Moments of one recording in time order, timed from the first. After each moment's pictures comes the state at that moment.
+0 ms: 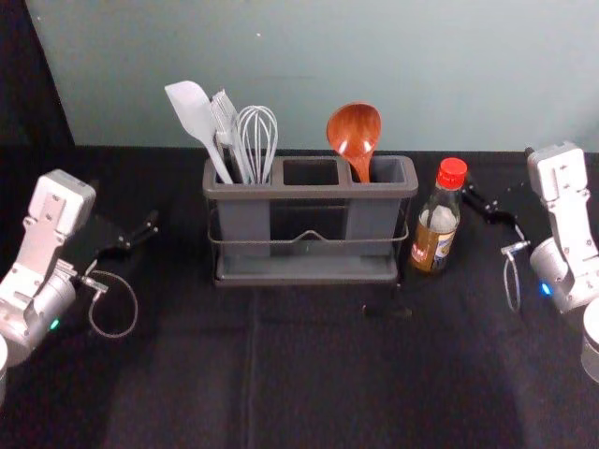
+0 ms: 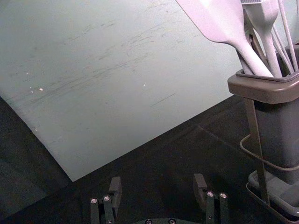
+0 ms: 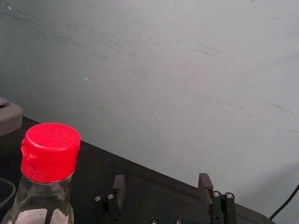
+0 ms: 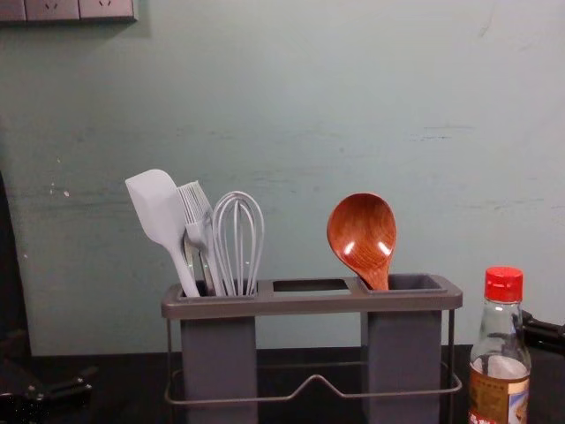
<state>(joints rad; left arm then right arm) -0.20 0.60 0.45 -1.41 -0.25 -0.12 0.03 0.29 0.32 -0.23 -1.25 -0.03 -0.14 0.01</state>
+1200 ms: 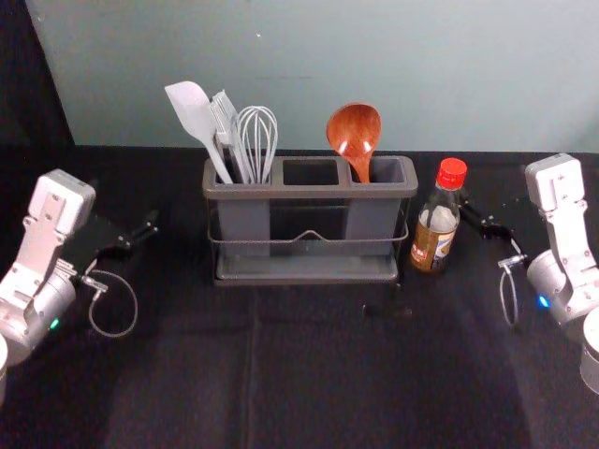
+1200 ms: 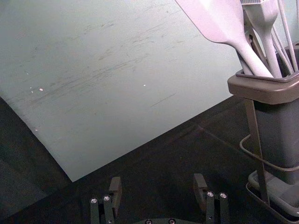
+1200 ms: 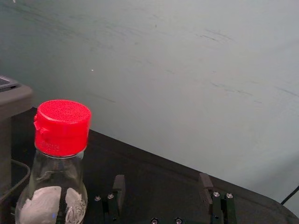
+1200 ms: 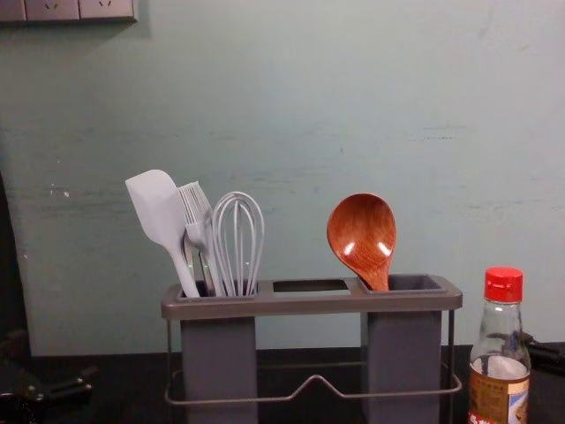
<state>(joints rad) -0.20 0.60 0.45 -1.41 -0.25 -0.12 0.03 0.25 0.26 -0.15 -1.26 -0.08 -0.11 0.09</state>
